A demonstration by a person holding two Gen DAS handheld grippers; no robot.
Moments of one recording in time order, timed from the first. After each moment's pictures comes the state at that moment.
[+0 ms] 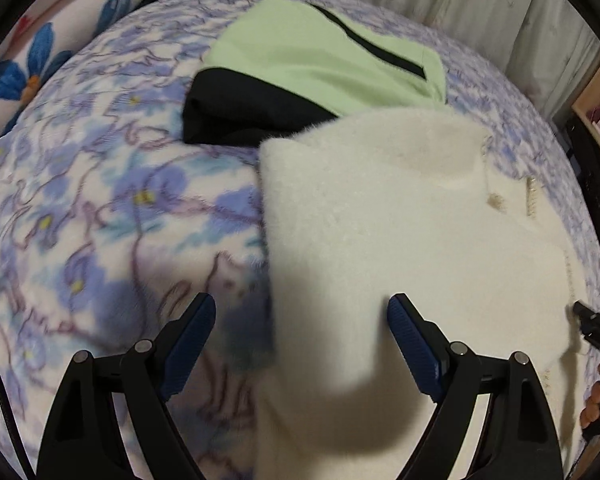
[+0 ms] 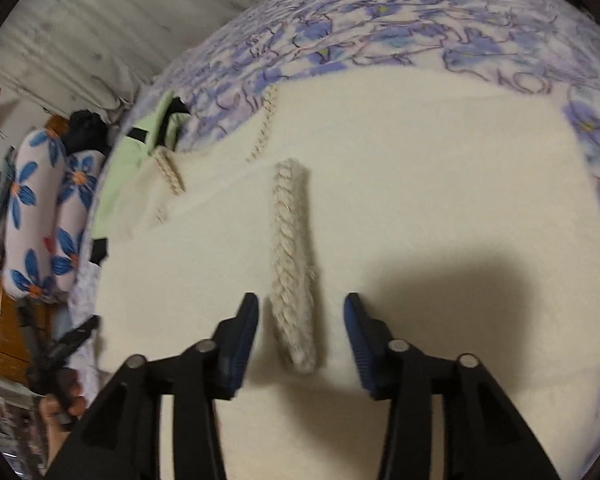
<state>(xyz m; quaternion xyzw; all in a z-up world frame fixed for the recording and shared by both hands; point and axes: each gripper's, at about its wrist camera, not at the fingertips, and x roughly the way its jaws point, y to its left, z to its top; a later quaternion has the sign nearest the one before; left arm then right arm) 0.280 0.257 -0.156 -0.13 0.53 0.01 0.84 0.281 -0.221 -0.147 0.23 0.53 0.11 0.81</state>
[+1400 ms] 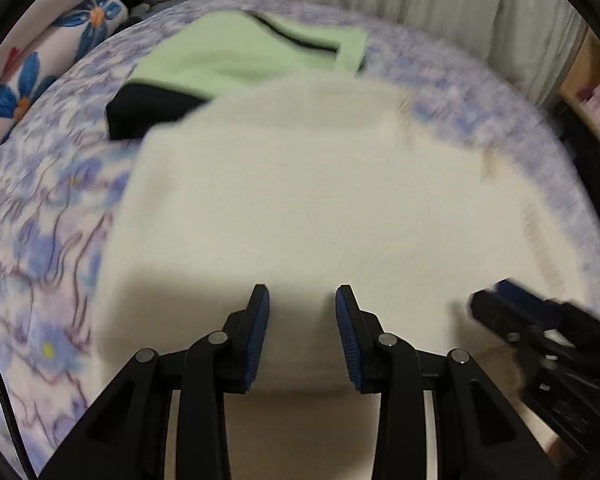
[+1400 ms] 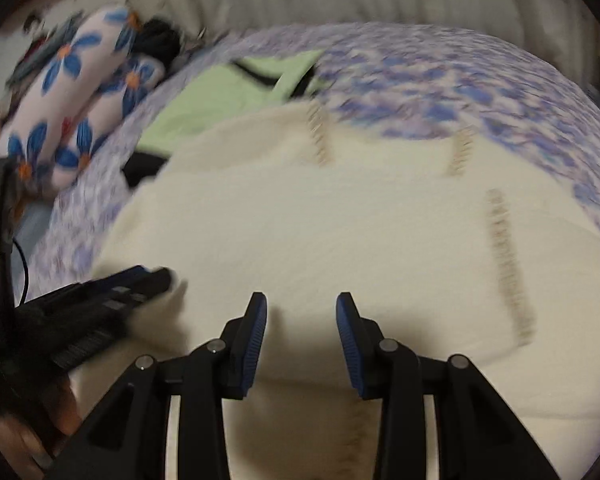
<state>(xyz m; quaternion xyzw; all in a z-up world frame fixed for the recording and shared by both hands) 0.251 0.143 -0.159 -0.09 0.49 0.02 0.87 0.260 -0.045 -0.134 -0.01 0.49 0.18 0.85</state>
